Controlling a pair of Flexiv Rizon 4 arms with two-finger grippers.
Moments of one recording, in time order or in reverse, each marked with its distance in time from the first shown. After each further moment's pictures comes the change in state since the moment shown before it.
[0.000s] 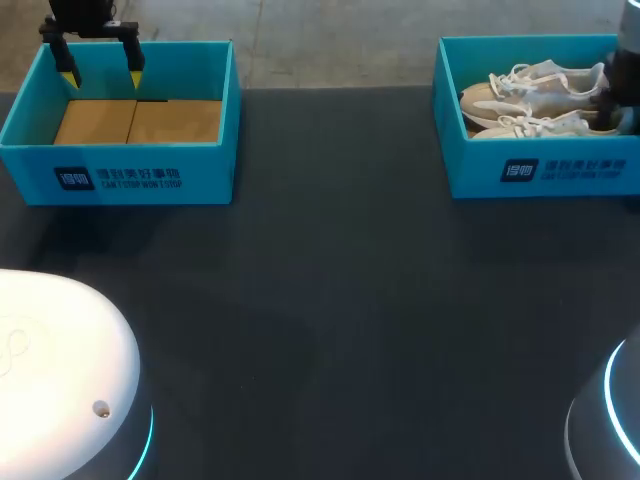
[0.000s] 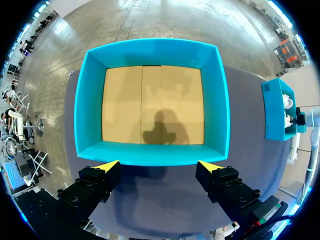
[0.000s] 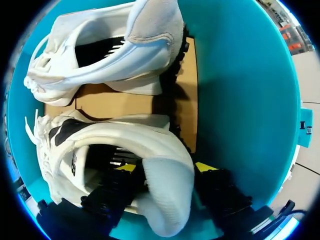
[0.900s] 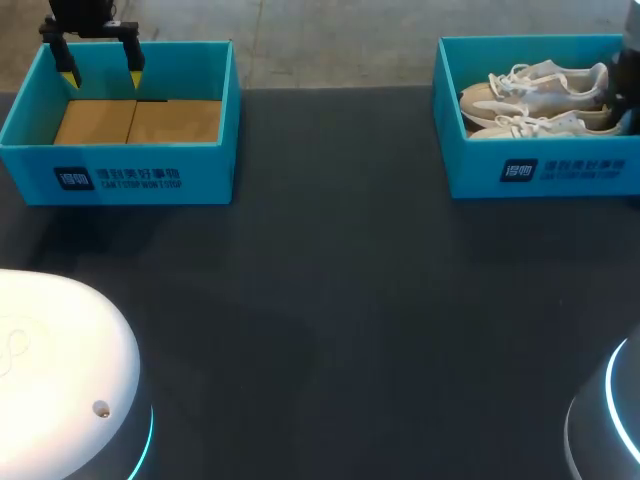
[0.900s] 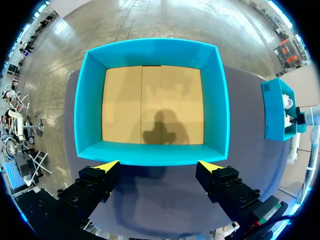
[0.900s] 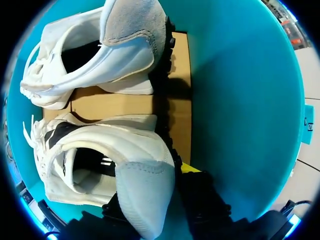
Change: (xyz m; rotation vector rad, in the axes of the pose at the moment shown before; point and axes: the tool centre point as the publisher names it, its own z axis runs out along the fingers) left arm 0.000 0.000 0.000 0.000 0.000 0.000; right arm -0.007 0.002 0.003 0.023 0.009 0.027
